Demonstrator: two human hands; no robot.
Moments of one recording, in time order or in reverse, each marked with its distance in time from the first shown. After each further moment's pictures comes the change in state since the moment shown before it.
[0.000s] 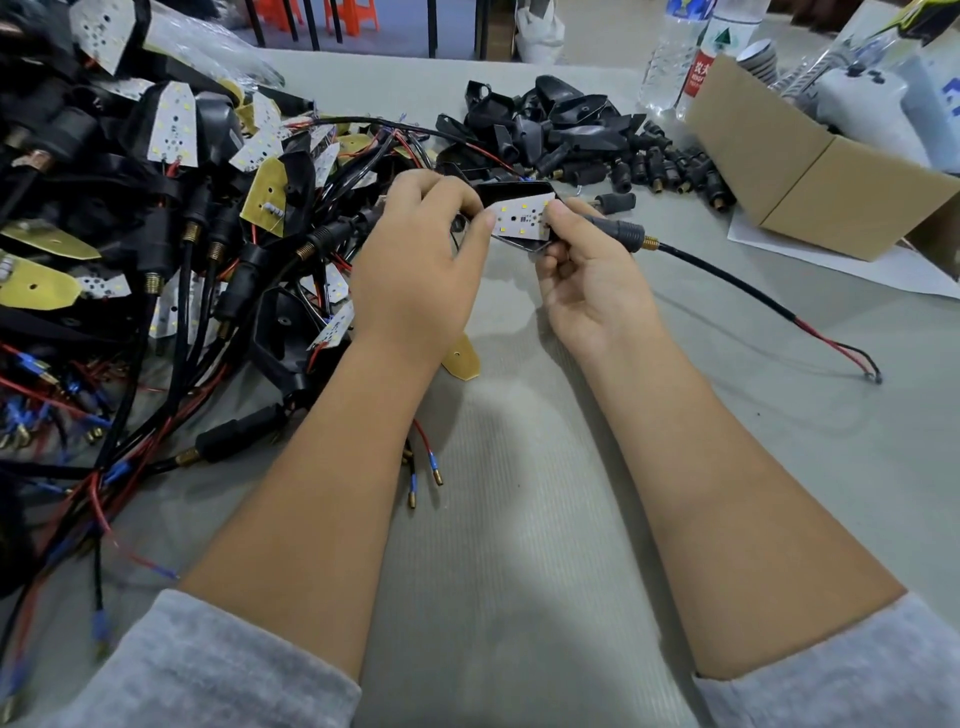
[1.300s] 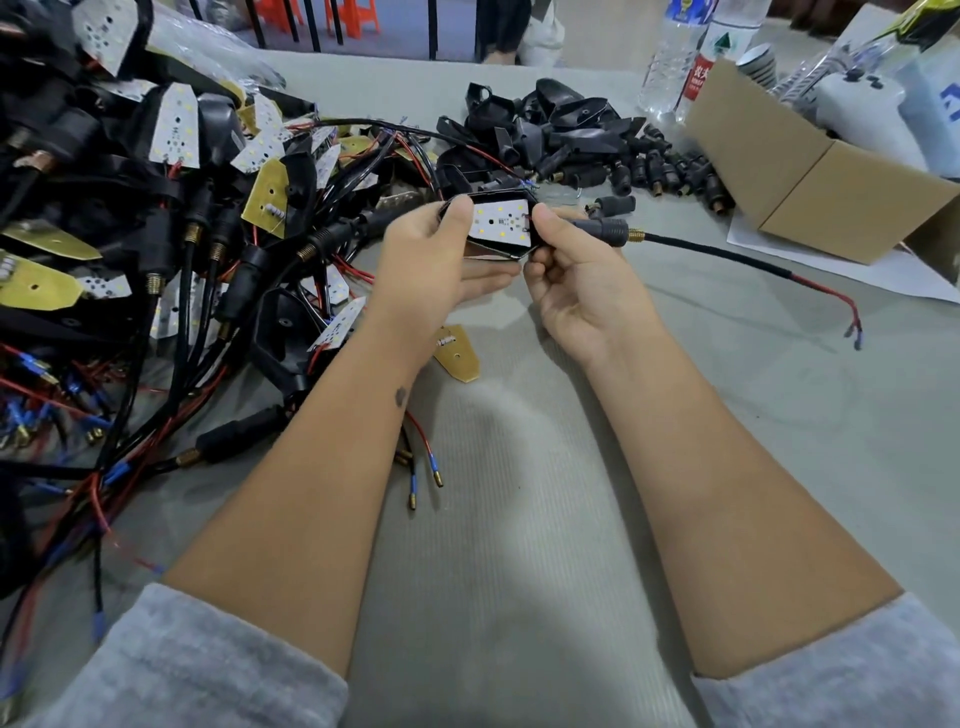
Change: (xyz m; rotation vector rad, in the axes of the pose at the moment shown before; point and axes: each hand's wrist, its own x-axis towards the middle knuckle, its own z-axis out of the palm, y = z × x) left_hand 0.010 0.011 0.004 -0.932 -0.200 -0.663; right_hand -0.003 -0.001 0.001 -0.132 -0.084 0.030
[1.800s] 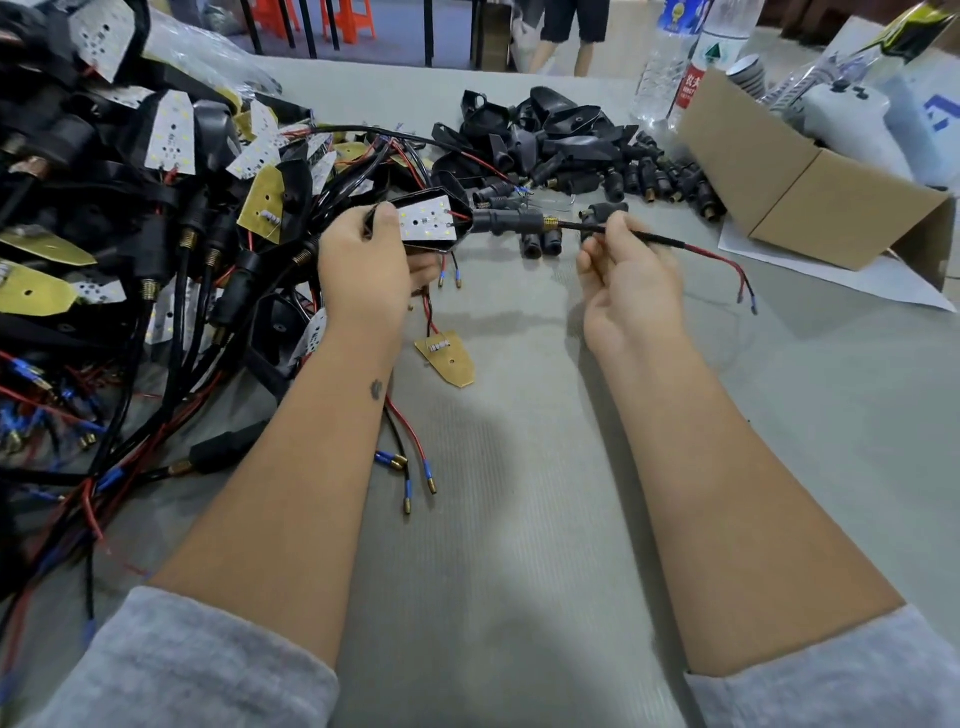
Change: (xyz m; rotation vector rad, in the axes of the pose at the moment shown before) left_hand 0.021 -0.007 -0.024 0.073 0.356 0.113; right_hand 0.010 -0.014 -0.019 0.100 0.302 -0.197
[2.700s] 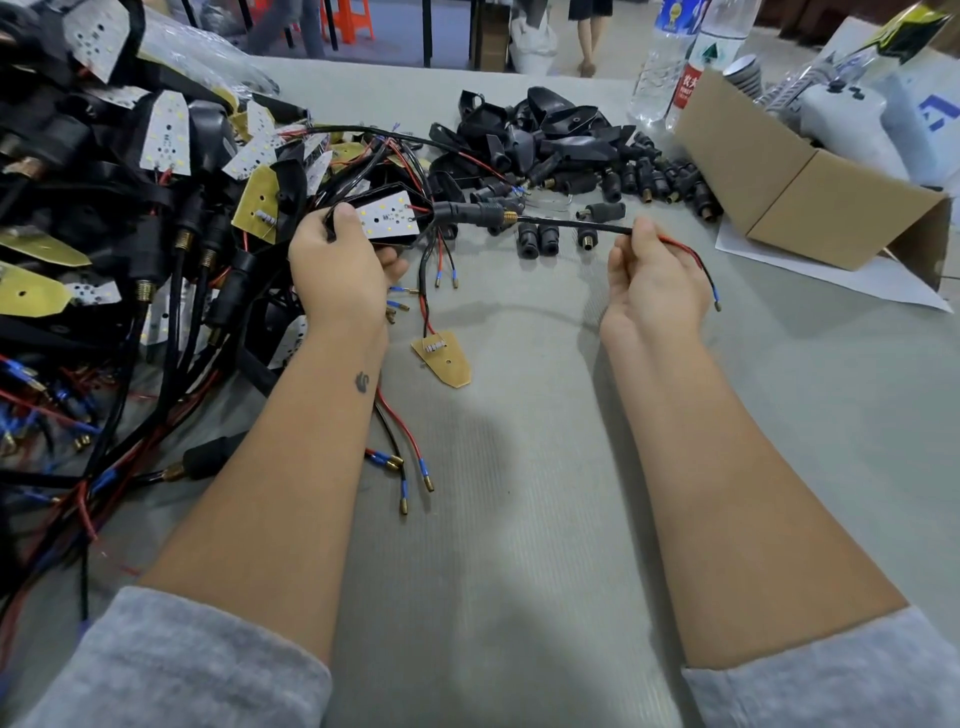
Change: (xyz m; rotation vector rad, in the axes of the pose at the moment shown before) left_hand 0.004 0.002 -0.006 -0.106 0.197 -0.048; right_hand 0.005 -0.008 -0.008 0.086 0.147 -0.115
